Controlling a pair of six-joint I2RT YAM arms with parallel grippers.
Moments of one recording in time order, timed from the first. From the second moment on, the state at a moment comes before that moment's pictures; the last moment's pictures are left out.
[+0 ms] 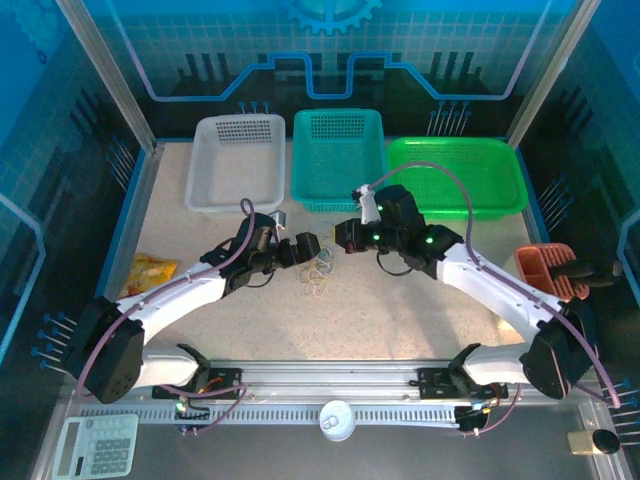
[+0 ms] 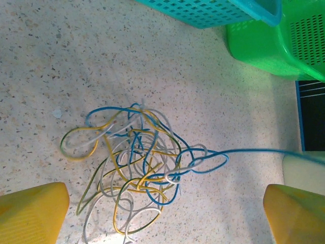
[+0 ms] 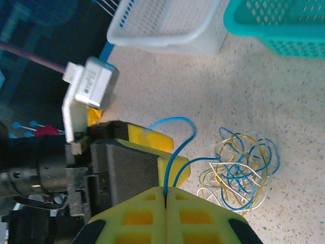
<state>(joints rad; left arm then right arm) -0.53 1.29 0.72 -0.12 0.20 -0.84 0.64 1.28 1.04 -0.33 -0.32 0.56</state>
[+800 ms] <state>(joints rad) -0.51 1.23 0.72 -0.12 0.22 -0.85 0.54 1.18 1.07 -0.35 -0.40 0.50</state>
